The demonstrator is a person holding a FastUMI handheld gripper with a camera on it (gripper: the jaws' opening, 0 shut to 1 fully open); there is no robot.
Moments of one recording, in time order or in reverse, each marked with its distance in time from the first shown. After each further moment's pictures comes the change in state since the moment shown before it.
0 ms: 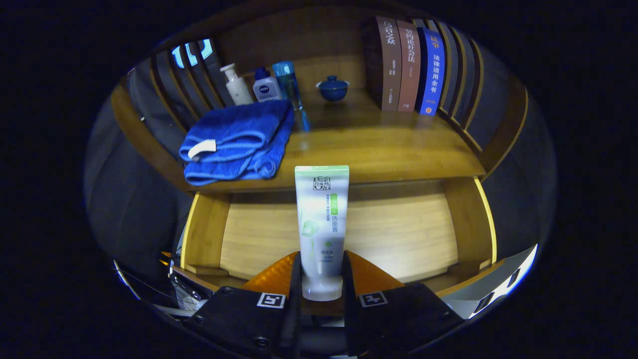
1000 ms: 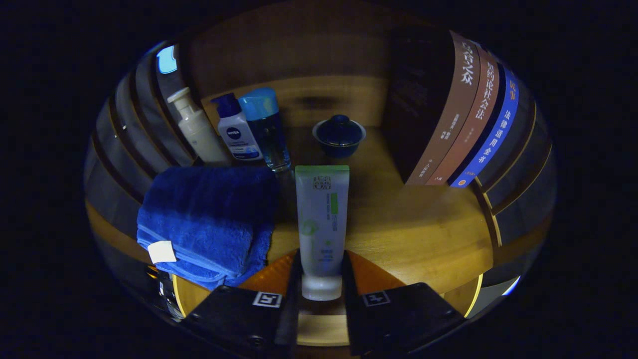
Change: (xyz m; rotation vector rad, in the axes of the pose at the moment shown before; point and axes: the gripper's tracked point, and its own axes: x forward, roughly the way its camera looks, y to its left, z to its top) arm 0.105 0.001 0.132 -0.048 -0.018 -0.072
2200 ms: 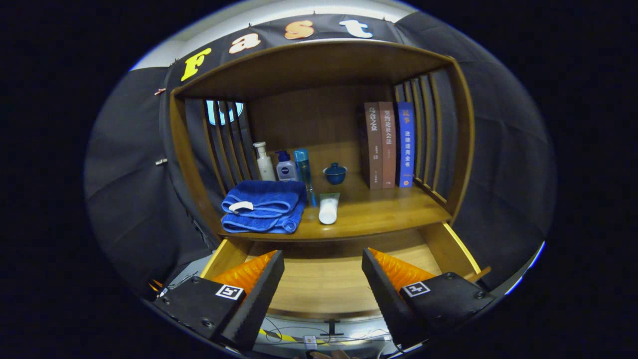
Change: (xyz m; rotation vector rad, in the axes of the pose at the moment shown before) arm -0.200 -0.010 -0.144 0.062 -0.564 0.071
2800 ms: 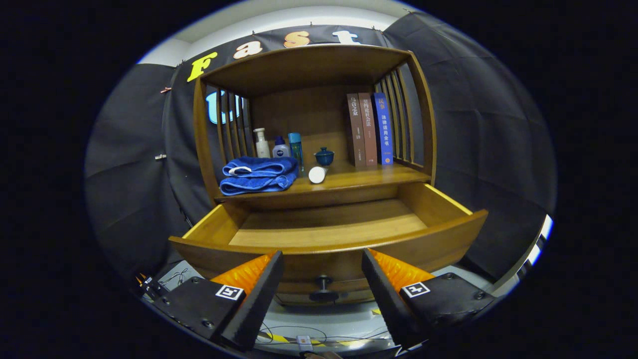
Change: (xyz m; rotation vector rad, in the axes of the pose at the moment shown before) arm -0.025 -0.012 -0.110 0.001 -0.050 -0.033
